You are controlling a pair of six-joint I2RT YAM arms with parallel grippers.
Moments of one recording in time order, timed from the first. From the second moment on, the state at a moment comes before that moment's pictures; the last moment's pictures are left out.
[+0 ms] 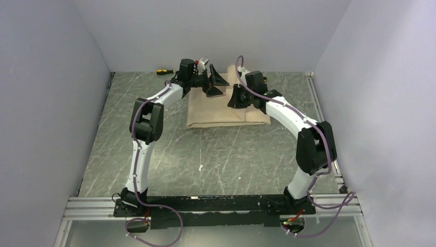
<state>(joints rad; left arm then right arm) -0.35 2.35 1.91 0.02 0.90 -0.95 0.40 1.72 1.36 -0.32 -0.25 0.33</state>
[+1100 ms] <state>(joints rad) -0.35 2.47 1.99 0.07 0.90 -0.96 0.45 1.75 1.36 -0.34 -0.43 0.21</state>
